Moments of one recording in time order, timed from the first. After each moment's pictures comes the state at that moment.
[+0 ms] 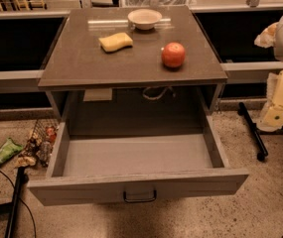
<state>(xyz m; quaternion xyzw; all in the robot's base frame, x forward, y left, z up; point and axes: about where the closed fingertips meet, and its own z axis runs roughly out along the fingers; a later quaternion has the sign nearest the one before) 0.438 -0.217 0.976 -0.60 0.78 -0.03 0.16</state>
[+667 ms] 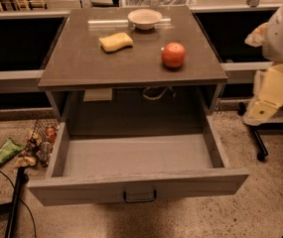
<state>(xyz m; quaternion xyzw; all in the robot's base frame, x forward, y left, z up) 0.457 -0.204 0.968 -0.60 0.78 -0.02 0.18</state>
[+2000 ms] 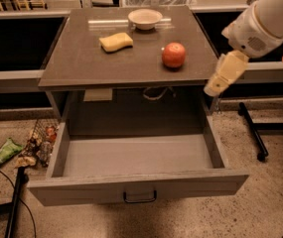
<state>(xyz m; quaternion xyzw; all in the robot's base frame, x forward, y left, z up) 0.563 -0.185 0.937 -0.55 0.79 0.03 0.27</state>
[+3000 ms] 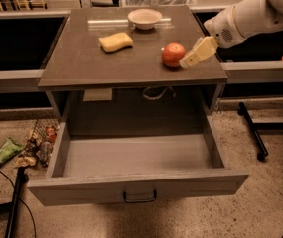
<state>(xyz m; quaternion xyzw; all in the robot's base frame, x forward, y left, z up) 0.693 -0.159 0.915 -0.48 0.77 0.14 0.40</state>
